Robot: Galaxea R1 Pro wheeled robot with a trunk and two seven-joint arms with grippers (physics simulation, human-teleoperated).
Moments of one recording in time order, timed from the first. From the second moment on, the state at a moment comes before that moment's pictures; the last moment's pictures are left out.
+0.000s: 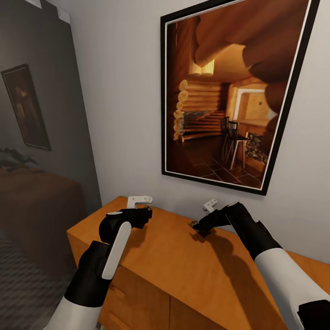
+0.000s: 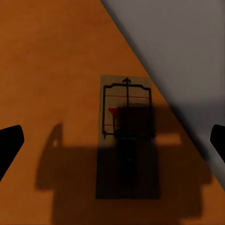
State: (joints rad) left arm -0.56 -0.17 -0.25 -1.55 0.33 1.00 0.44; right arm -0.84 -0.12 0.22 -0.91 0.33 0.75 0.75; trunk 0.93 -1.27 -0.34
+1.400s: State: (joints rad) left arm -0.56 -0.17 -0.25 -1.55 0.33 1.00 0.44; right arm -0.84 -0.12 0.22 -0.91 0.33 0.75 0.69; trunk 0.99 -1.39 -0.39
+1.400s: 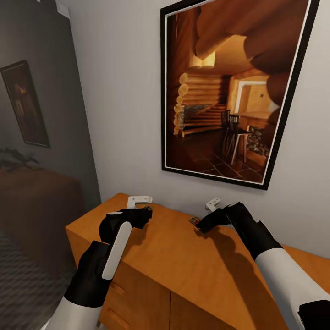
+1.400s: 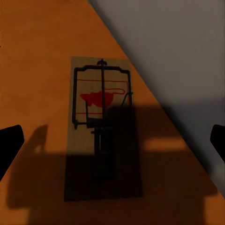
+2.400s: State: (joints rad) left arm -0.56 -0.17 -0.28 -1.55 0.33 1.00 0.44; right arm -0.84 -0.12 0.22 -0.93 0.33 0.75 0.69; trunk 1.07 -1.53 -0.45
